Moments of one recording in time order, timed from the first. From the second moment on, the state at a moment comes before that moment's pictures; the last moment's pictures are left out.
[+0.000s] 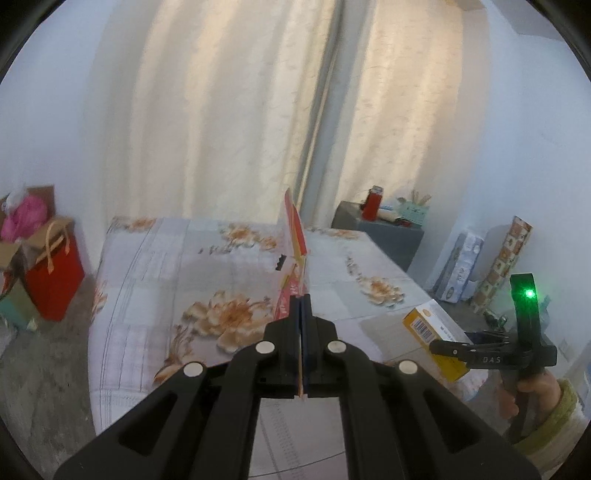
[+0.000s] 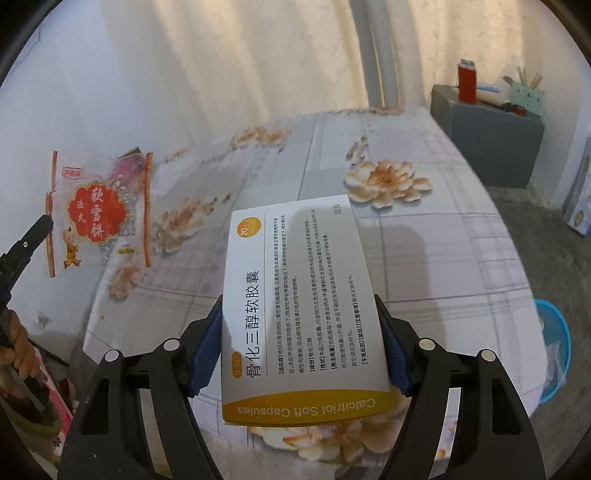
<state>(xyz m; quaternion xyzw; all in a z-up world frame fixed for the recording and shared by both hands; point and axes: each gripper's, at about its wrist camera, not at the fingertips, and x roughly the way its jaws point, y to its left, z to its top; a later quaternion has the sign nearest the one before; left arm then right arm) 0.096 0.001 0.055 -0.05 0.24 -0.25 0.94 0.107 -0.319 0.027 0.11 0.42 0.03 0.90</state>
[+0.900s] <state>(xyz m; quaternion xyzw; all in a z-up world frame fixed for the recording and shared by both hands) 0.079 -0.374 0.084 0.06 0.30 -0.57 0.76 -0.109 -0.562 -0.004 0.30 0.32 -0.28 0.85</state>
